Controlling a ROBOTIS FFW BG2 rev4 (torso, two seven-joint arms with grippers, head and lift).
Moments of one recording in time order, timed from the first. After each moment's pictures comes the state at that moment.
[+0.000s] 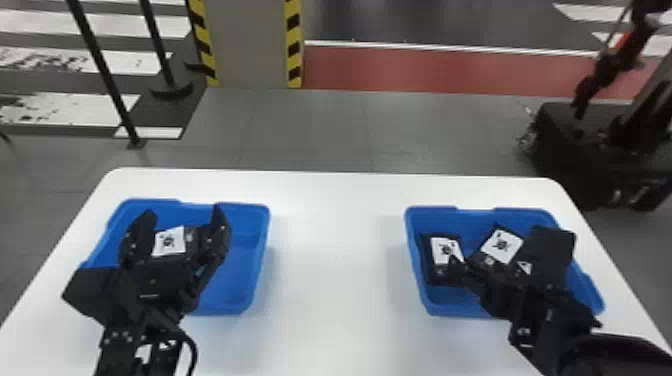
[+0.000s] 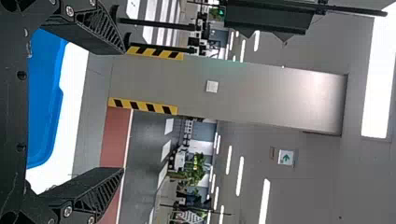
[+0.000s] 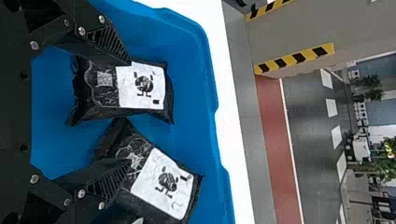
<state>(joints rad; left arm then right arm) 0.35 0.02 -0.01 -1.79 0.12 -0.26 0.02 0.16 -0.10 -0.10 -1.82 -0.26 0.69 0.04</state>
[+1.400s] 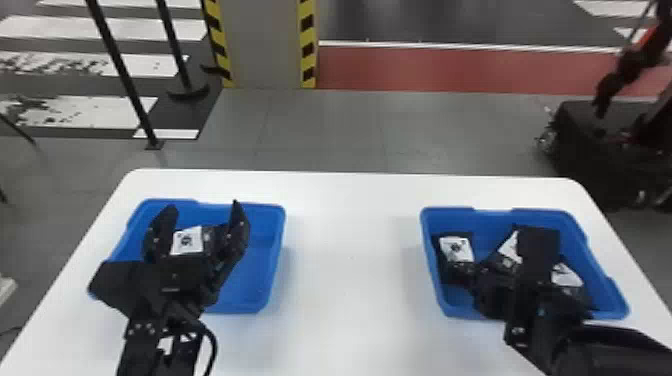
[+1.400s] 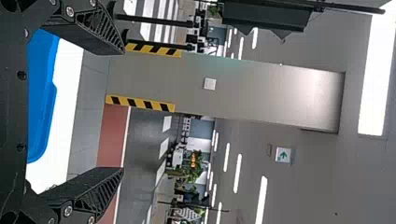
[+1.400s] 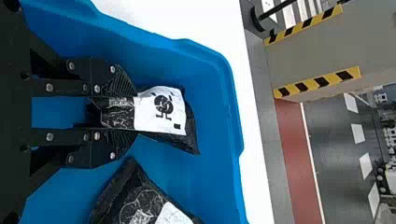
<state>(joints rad) 0.34 0.02 -0.01 -1.79 0.12 -0.26 0.01 0.10 -0.08 -0.06 -1.72 -0.23 0.72 0.13</state>
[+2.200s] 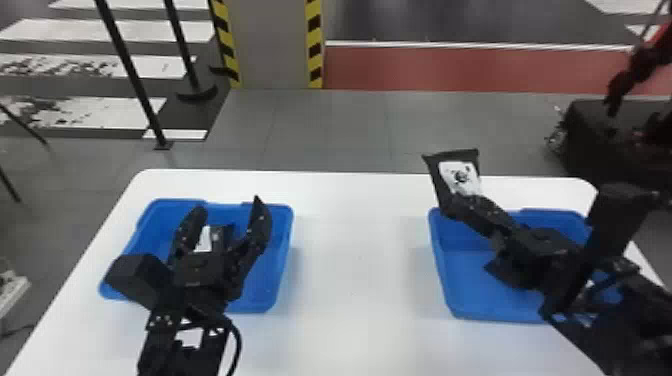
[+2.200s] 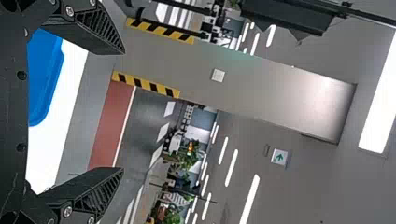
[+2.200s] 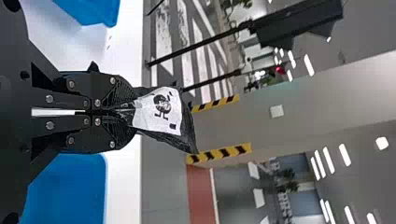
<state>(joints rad) 0.32 0.02 -0.06 -1.79 0.29 -0.22 -0.03 0.24 -0.11 -0.08 -2.11 -0.32 0.56 0.36</state>
